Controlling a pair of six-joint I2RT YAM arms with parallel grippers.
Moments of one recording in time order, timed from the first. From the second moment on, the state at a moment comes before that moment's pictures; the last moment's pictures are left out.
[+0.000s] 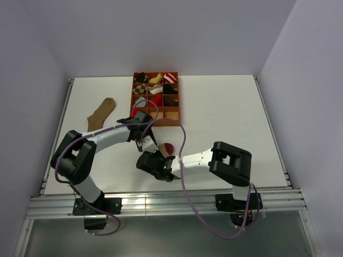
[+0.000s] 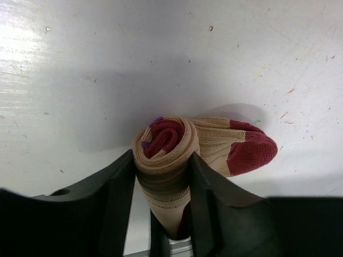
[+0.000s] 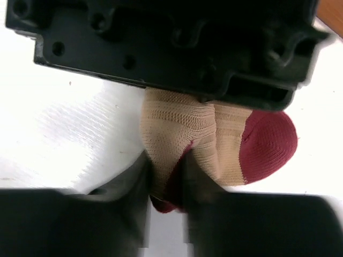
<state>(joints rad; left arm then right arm) -0.60 1.67 0.99 -0.49 0.06 -0.93 1.27 1.87 1.04 -0.11 0.71 0.42</state>
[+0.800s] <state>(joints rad) -0.47 1.22 0.66 -0.28 0.12 -0.98 0.95 1.69 0.60 0.56 -0.16 0.61</state>
